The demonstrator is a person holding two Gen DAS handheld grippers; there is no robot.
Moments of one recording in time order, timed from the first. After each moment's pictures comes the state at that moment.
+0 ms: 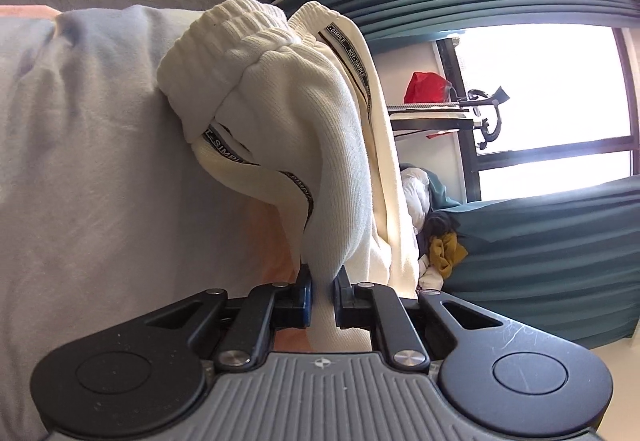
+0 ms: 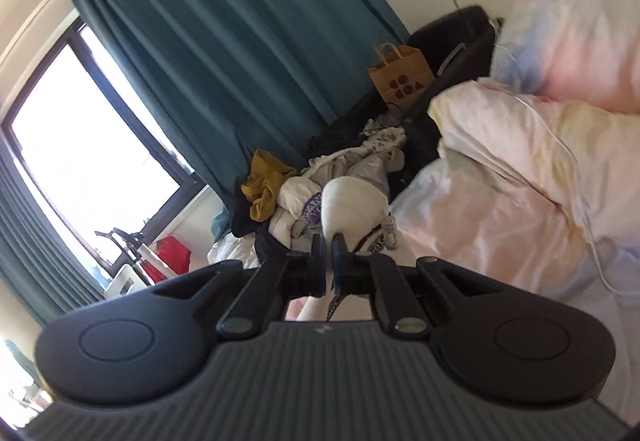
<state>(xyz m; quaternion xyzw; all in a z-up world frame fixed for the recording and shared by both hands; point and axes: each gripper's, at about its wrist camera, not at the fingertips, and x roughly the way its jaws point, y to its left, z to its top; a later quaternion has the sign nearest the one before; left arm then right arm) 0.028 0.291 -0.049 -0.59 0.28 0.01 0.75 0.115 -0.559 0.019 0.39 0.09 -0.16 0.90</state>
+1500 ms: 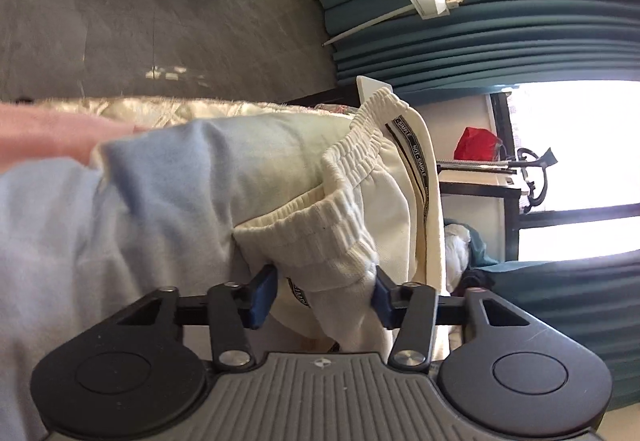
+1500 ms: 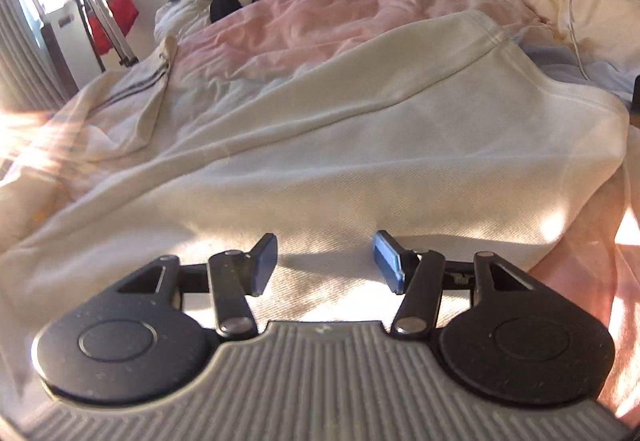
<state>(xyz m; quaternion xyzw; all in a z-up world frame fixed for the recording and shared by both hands) 0.037 0.389 -0.049 -0.60 0.29 0.11 0.74 0.118 -0.355 -0.132 0.19 0.37 -0.15 0.90</state>
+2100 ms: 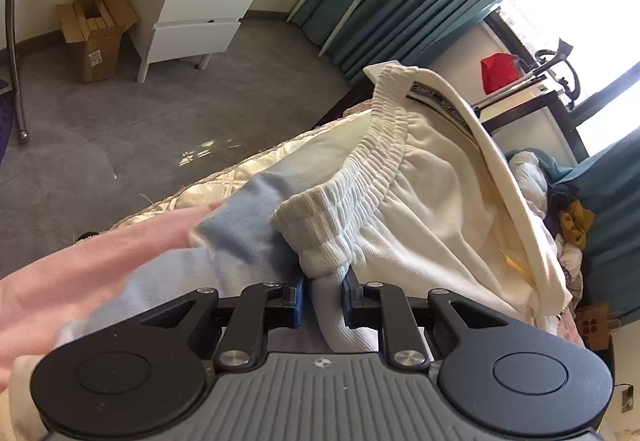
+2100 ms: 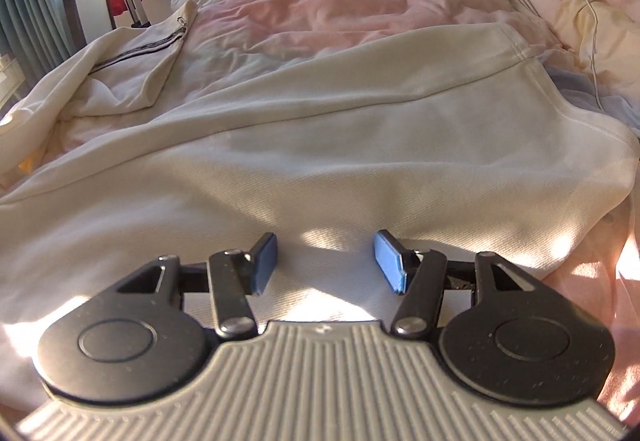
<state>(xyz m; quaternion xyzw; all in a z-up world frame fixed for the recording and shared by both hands) -0.002 0.377 -0.023 -0.38 0.36 0.13 0.84 0.119 -0.343 -0.138 0.14 0.39 -0.14 0.90</state>
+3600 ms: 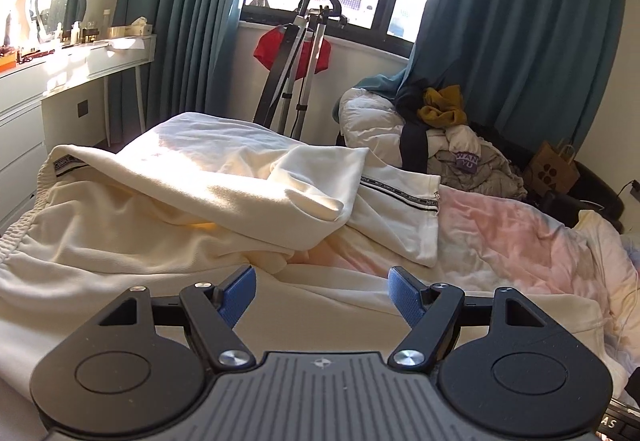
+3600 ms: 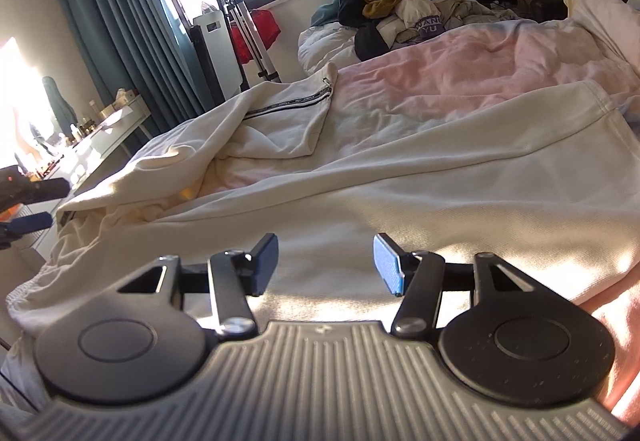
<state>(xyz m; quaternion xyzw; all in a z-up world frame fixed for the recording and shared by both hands) 0.073 0.025 0.049 -0.10 0.29 -0.04 0.95 0.069 -0.311 -0.081 0.18 0.28 0.04 0.94</state>
